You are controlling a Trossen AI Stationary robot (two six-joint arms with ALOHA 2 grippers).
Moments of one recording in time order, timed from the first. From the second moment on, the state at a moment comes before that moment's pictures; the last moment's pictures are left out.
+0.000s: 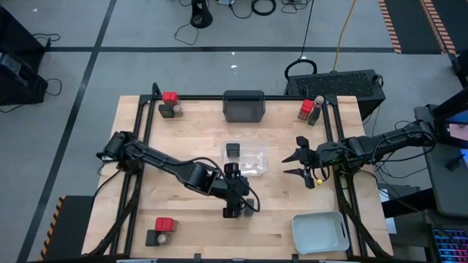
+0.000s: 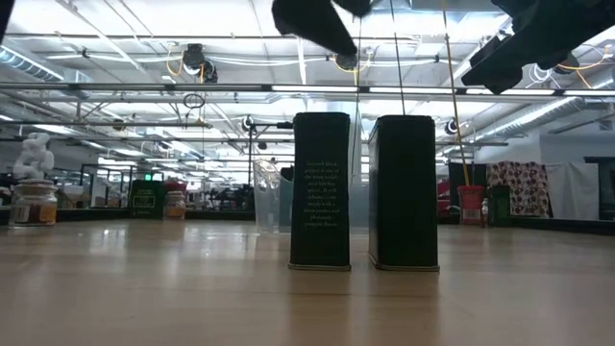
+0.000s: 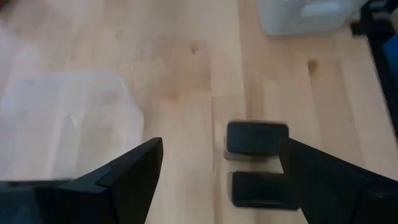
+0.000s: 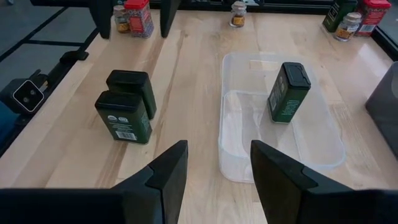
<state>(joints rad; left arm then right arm) -0.36 1.88 1.62 -0.65 -0.23 -0.23 0.23 0.75 0.53 -0.27 0.13 0.12</state>
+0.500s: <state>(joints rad) -0.38 1.99 1.63 -0.63 -0.15 -0.27 0.23 0.75 0.53 -0.27 0.13 0.12</state>
